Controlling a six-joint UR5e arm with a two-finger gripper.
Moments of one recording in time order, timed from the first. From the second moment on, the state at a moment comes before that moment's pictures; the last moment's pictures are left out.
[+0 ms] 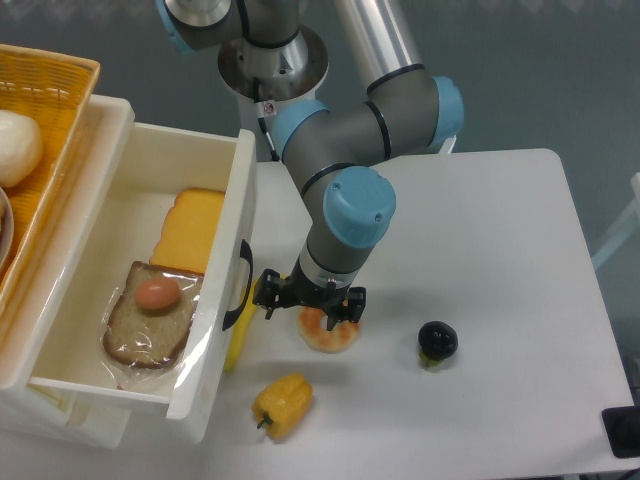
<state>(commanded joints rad) 2.41 -1.98 -1.58 -1.18 1.32 0.51</state>
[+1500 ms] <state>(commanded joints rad) 2.30 -1.92 -1.58 -1.22 1.27 0.51</state>
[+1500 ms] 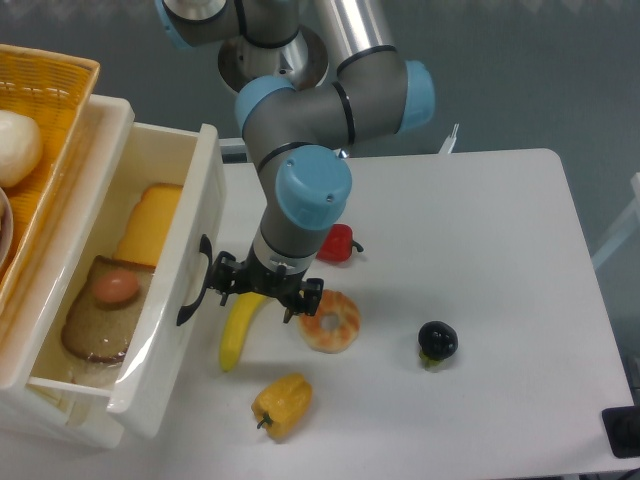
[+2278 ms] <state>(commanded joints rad) 2.22 -1.91 -1.58 -1.21 1.28 0.52</state>
